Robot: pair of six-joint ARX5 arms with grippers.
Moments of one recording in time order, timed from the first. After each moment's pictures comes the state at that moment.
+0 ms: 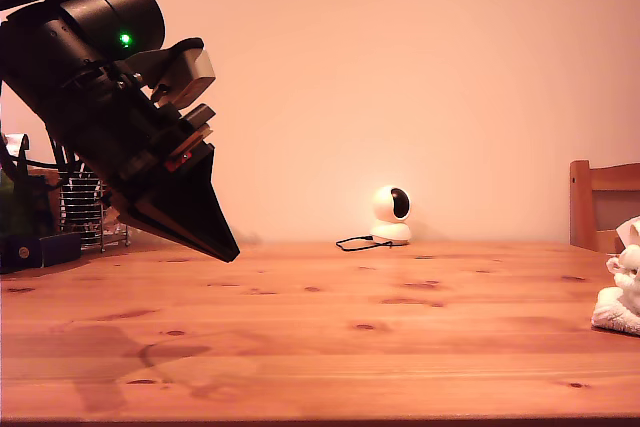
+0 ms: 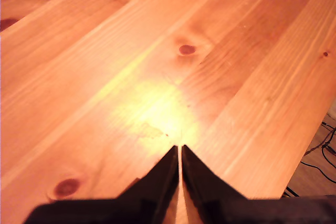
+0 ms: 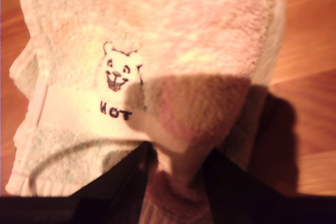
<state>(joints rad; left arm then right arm) -0.48 1.58 0.89 -0.27 0.44 0.15 -0.28 1.39 0.72 -0.45 -0.22 0.05</state>
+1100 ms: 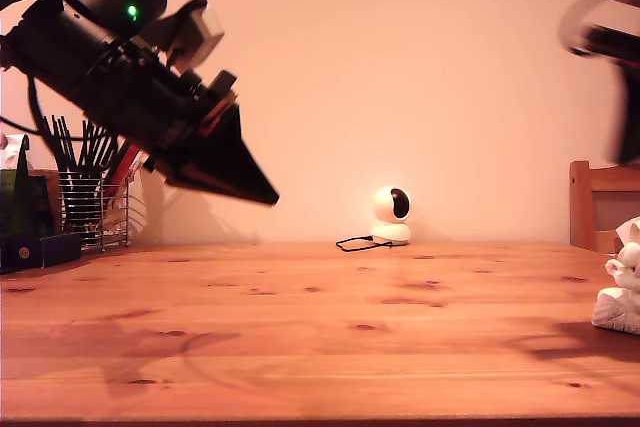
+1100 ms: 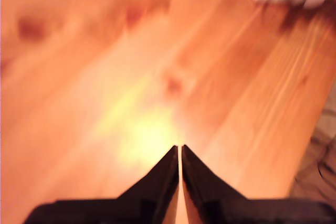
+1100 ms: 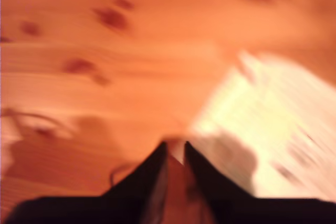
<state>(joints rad) -0.48 1.58 0.89 0.02 0.51 0.13 0.08 1.28 0.93 -0.52 -0.23 0.03</state>
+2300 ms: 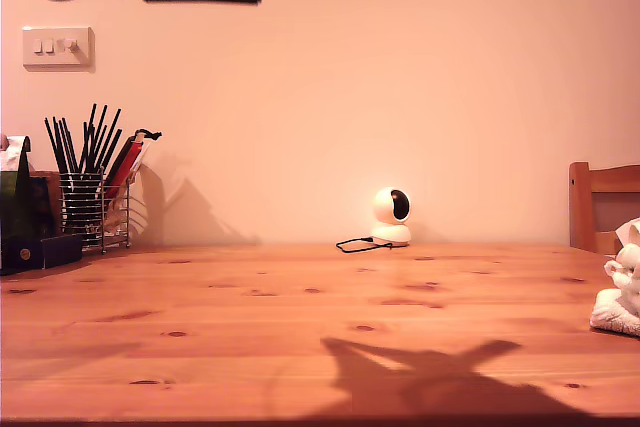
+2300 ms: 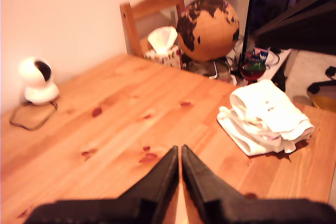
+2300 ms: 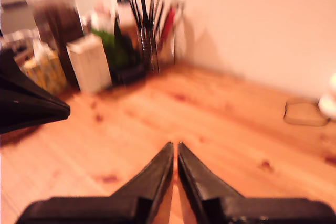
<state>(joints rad) -0.48 1.18 0.86 0.08 0.49 0.11 0.54 1.01 0.80 0.06 -0.14 -0.02</state>
